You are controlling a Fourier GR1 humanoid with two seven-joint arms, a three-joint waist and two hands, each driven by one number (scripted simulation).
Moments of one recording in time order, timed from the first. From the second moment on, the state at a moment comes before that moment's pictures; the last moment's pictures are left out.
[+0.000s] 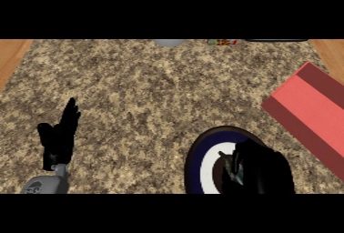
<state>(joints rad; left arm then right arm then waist) -0.08 0.21 0.00 -1.33 0.07 0.24 0.03 -0.05 -0.21 0.62 -2.04 1.16 0.19 1.05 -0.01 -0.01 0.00</state>
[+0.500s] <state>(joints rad) -0.07 0.19 -0.01 -1.32 0.05 0.24 0.02 -0.15 -0.16 0.50 -2.37 1.26 0.40 1.06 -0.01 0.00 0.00</state>
